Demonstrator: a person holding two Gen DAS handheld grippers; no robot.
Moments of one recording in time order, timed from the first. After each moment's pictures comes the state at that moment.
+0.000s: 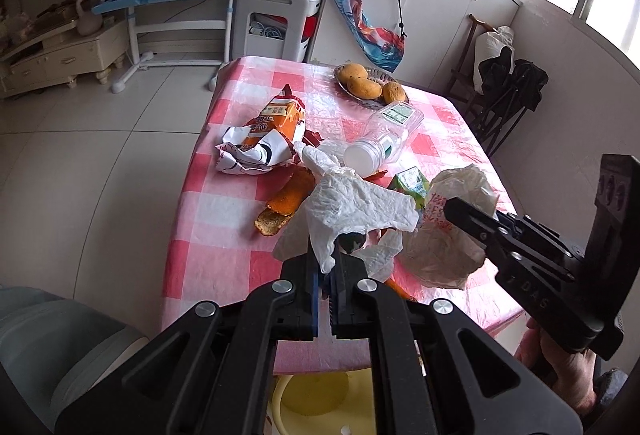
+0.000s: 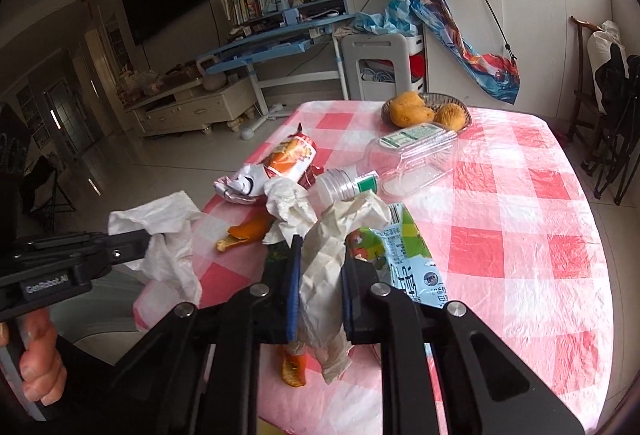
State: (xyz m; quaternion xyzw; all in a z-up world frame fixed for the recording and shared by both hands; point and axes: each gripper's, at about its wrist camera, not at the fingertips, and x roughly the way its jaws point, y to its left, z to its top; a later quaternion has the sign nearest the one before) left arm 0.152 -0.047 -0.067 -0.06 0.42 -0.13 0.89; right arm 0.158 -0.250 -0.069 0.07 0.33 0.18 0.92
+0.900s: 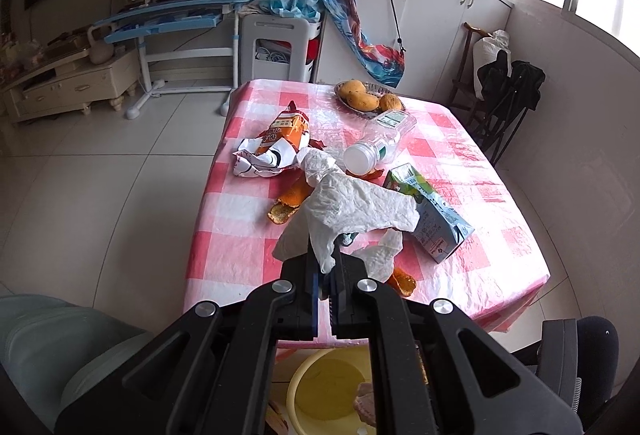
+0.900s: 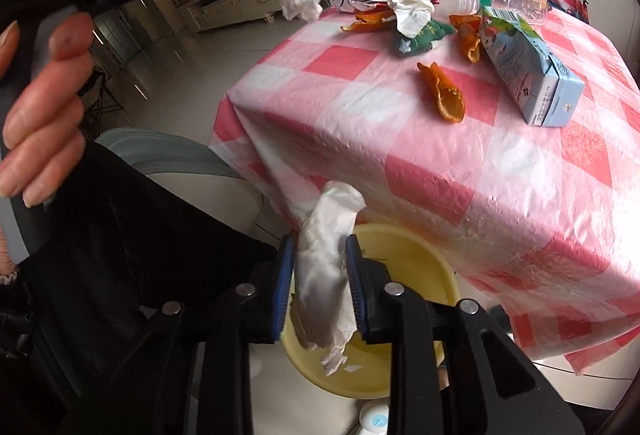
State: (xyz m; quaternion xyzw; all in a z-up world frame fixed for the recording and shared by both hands) left arm 0.097 -0.046 -0.052 -0.03 0.38 -0.12 0.92; right arm 0.062 -0.193 -0.149 0.00 0.50 0.26 0.82
